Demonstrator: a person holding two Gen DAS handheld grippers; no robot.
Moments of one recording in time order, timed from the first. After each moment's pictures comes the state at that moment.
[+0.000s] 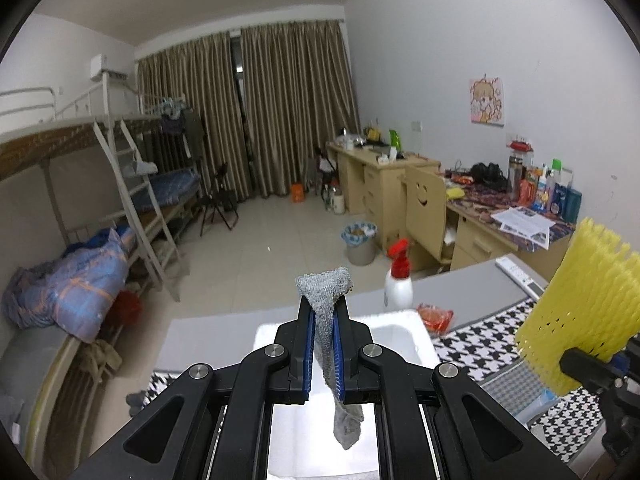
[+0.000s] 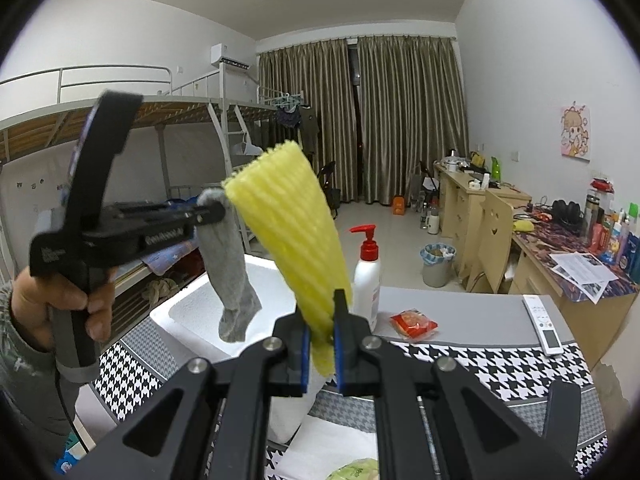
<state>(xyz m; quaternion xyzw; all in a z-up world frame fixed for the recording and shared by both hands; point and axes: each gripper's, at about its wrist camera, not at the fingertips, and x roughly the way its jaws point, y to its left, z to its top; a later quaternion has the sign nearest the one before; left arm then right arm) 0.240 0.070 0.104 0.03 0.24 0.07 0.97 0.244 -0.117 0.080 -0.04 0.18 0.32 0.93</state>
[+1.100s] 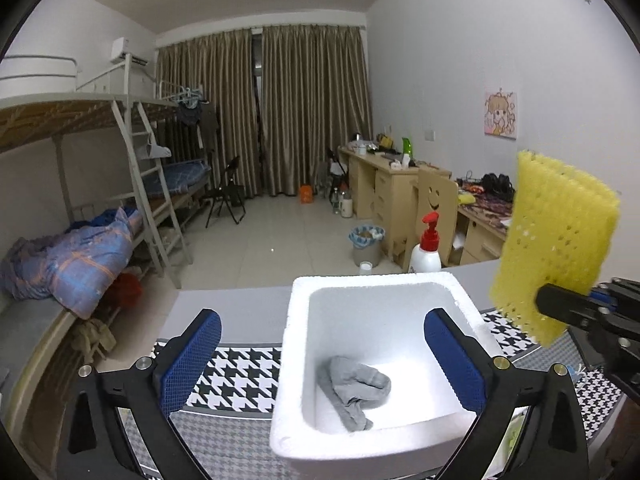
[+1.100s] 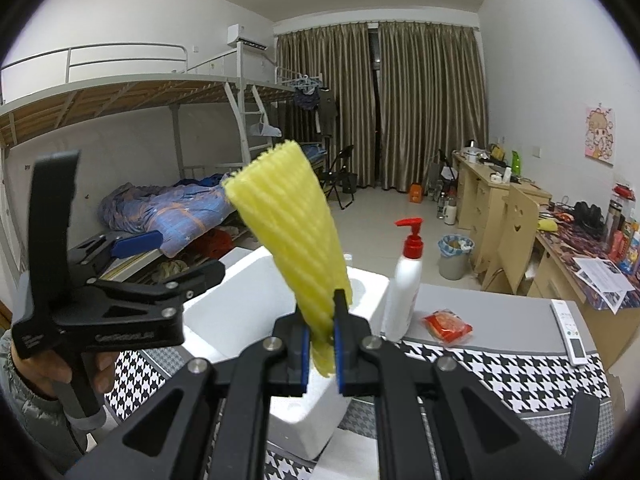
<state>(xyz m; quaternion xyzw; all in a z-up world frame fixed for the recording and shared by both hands) 0.208 0.106 0.072 -0.01 0.22 0.08 0.97 0.257 -0.064 0.076 -0.06 0.20 0.34 0.91</state>
